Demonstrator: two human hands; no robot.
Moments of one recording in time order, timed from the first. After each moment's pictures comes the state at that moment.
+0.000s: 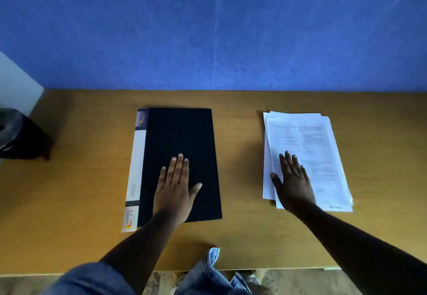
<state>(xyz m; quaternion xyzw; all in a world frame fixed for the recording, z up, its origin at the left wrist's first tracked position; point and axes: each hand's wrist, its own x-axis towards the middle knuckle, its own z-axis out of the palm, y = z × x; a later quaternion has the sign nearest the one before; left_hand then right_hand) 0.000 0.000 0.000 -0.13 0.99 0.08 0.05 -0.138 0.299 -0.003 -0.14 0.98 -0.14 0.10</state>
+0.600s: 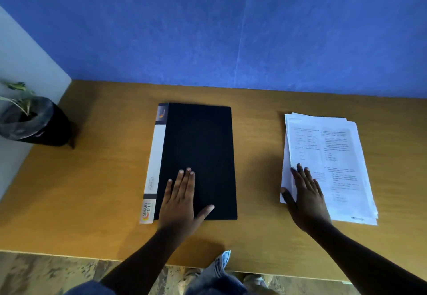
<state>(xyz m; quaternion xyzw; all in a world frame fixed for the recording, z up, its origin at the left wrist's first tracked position) 0.046 -0.006 -0.013 -0.14 0.98 0.12 0.04 -0.112 0.290 -0.001 -0.16 0.96 -0.17 0.13</state>
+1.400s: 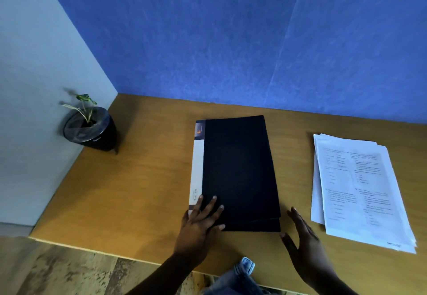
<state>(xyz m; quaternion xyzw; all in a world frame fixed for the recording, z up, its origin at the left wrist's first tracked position) 0.103 -0.036 -0.003 -0.14 0.94 0.32 0.03 -0.017 0.237 0.013 -0.15 0.92 -0.28 0.20</state>
